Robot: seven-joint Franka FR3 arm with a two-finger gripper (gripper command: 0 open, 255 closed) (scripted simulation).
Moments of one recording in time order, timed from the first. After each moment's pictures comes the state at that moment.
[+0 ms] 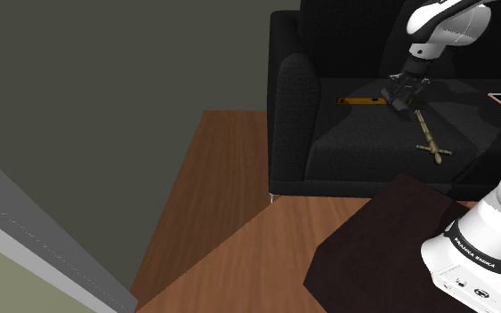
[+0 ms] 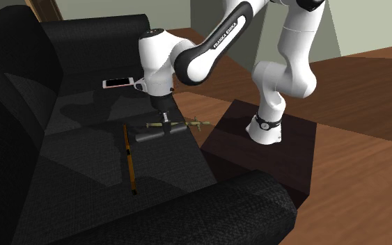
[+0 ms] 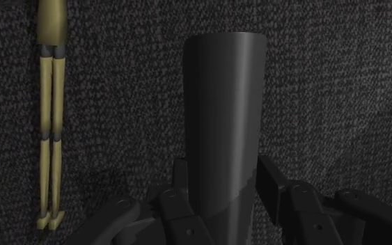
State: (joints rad) arm -0.19 -0.07 -0.52 -2.28 0.05 2.23 0.03
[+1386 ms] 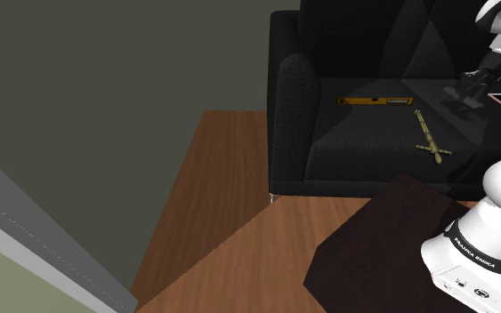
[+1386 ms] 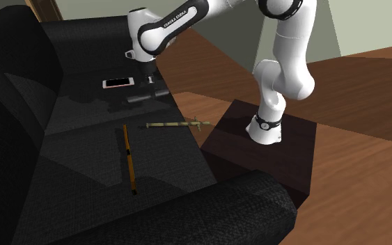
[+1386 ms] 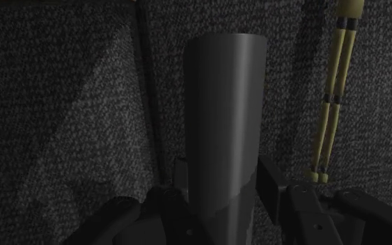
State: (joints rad) arm -0.44 0.16 -0.75 -2.02 0.20 2.10 -0.53
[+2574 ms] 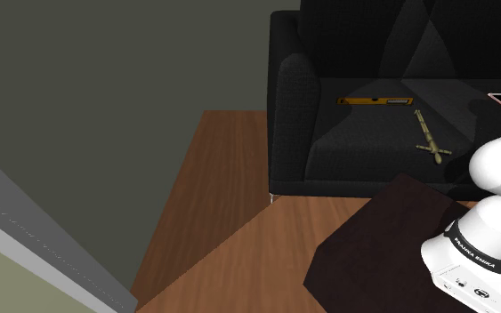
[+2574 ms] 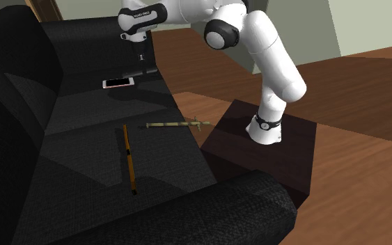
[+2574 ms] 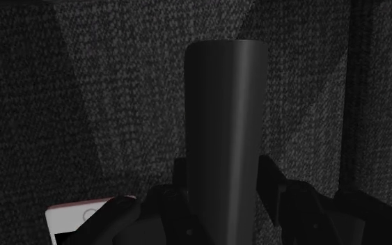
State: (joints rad) arm -0.97 0.67 -0.71 -1.33 0.48 1.79 -0.93
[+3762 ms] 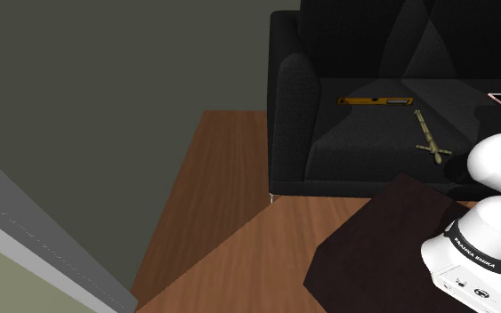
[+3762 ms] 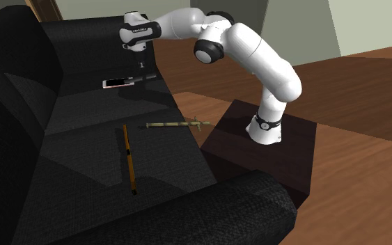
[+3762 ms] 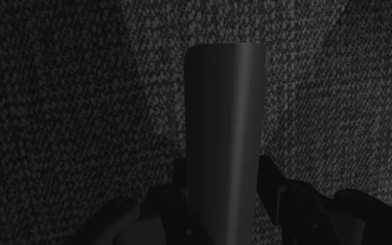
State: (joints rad) arm -1.16 0.92 -0.64 -1.07 0.56 1.78 -0.99
